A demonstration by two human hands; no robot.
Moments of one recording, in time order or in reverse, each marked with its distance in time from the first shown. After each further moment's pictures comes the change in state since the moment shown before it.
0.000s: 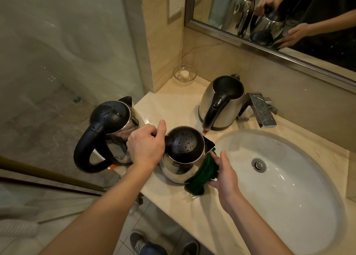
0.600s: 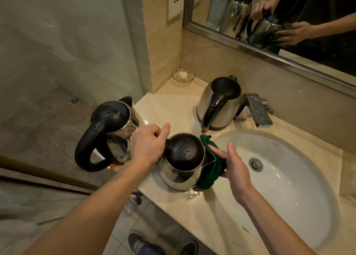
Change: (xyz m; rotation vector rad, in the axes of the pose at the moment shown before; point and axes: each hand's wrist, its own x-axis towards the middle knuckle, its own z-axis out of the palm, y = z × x) left_hand 0.008 -0.006 -0.003 -0.006 -0.150 0.097; right_hand 0.002 -0.018 -0.027 -0.219 -0.099 -0.200
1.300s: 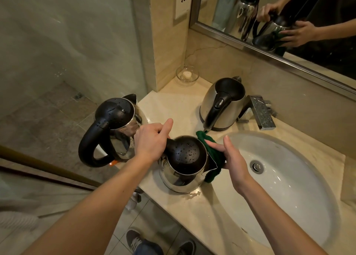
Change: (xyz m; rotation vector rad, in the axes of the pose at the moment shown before) left_hand 0.001 0.003 -0.001 -0.077 -0.059 -0.055; right_hand 0.004 -0.023 0.007 -0.189 -0.079 -0.090
